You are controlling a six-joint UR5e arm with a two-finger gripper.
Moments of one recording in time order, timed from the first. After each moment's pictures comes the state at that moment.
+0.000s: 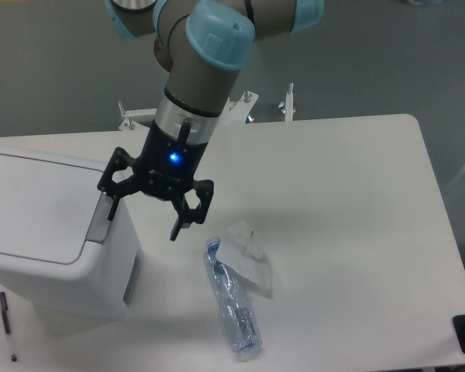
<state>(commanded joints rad) 2.30 -1.78 -1.54 -1.02 1.02 0.36</state>
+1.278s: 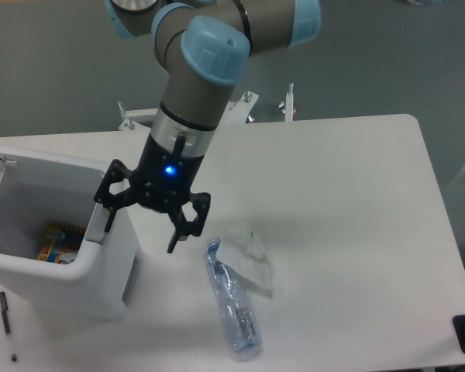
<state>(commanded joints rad) 2.37 -1.80 -1.47 -1.00 1.02 0.36</state>
